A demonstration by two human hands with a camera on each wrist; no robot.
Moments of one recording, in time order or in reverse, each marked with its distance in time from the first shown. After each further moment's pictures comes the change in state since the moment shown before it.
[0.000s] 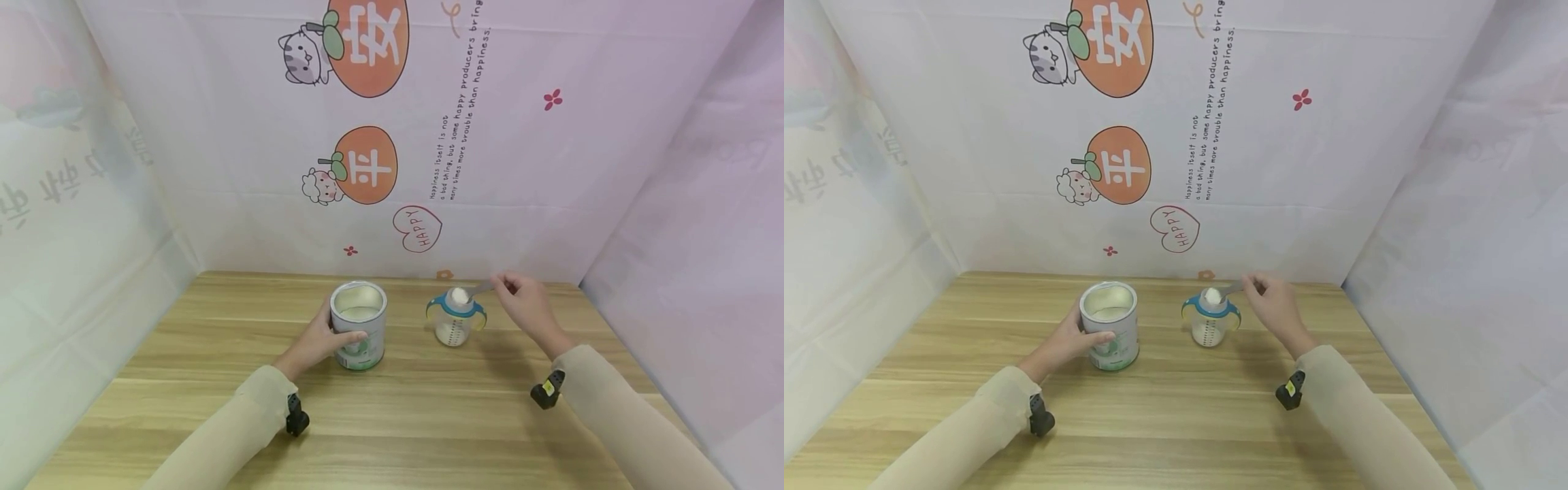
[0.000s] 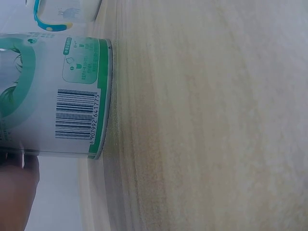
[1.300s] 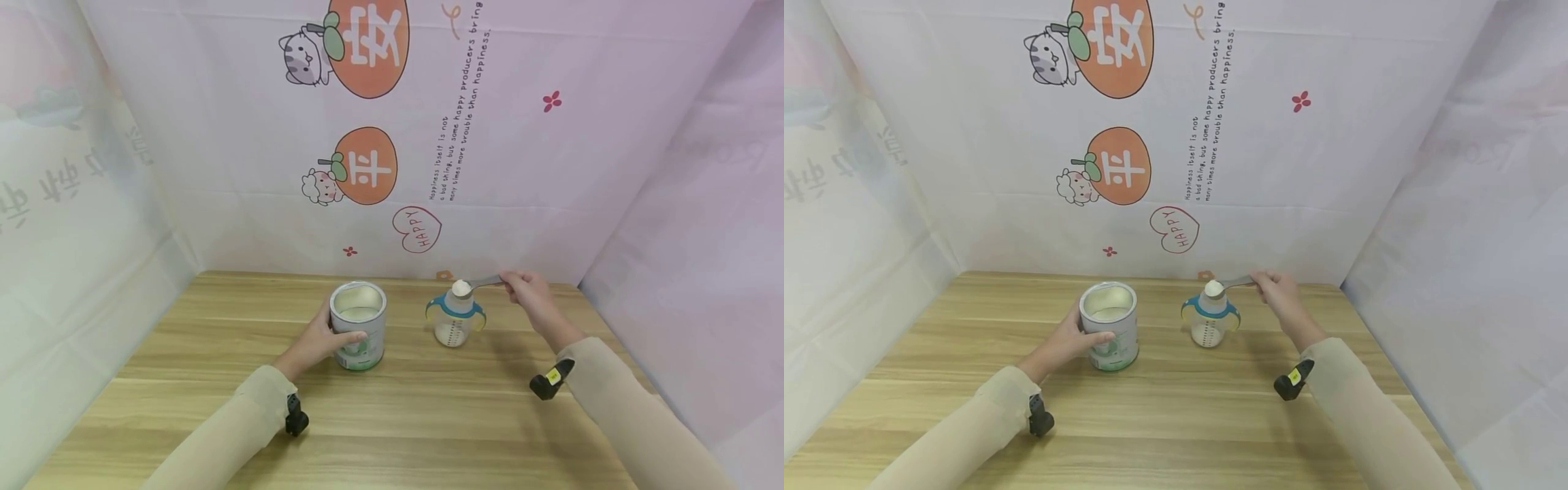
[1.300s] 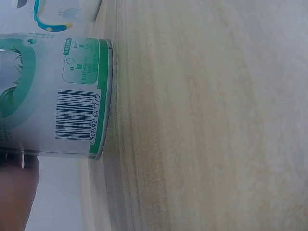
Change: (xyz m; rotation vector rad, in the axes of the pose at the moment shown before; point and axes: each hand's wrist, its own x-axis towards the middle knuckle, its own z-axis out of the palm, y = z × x) left_hand 0.000 0.003 0.001 0.008 0.004 -0.004; right_hand 0.014 0.000 -0.019 0.478 -0.167 0.443
